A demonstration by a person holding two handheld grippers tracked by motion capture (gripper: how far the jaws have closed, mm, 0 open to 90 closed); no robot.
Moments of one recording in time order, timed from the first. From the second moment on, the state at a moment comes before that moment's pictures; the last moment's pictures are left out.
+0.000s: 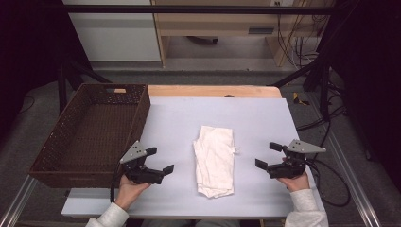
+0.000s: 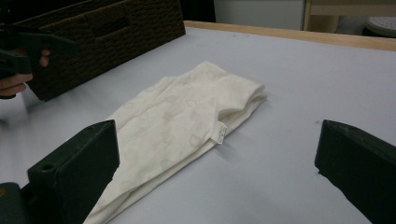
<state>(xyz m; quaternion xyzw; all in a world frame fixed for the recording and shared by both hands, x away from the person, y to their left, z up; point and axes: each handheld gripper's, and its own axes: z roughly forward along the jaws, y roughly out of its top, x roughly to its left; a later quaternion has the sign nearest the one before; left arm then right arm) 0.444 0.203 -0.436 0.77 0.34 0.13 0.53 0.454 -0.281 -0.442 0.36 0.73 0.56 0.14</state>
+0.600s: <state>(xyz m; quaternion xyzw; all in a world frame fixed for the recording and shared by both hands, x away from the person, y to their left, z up) 0.447 0.193 -0.434 0.77 0.34 0.12 0.52 0.454 -0.274 -0.438 0.36 0.74 0.55 0.14</state>
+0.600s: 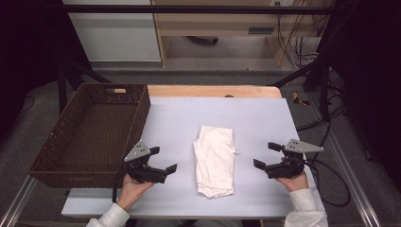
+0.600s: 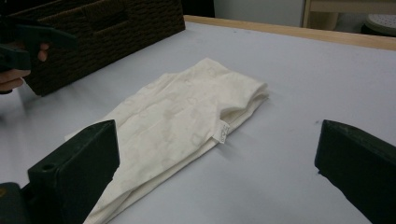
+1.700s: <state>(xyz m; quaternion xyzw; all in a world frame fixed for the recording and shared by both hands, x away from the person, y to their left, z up) 0.463 0.181 -0.415 0.77 0.36 0.12 0.51 0.452 -0.245 -0.434 0.34 0.77 0.53 0.13</state>
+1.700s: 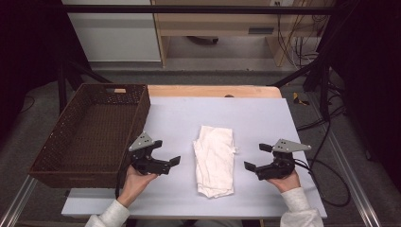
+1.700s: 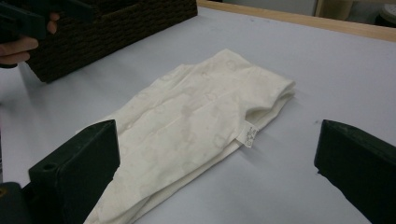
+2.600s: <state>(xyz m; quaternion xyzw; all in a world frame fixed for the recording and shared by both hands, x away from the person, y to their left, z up) 0.487 0.151 -0.406 0.77 0.35 0.12 0.51 0.452 -0.224 -0.437 0.34 0.78 0.52 0.12</state>
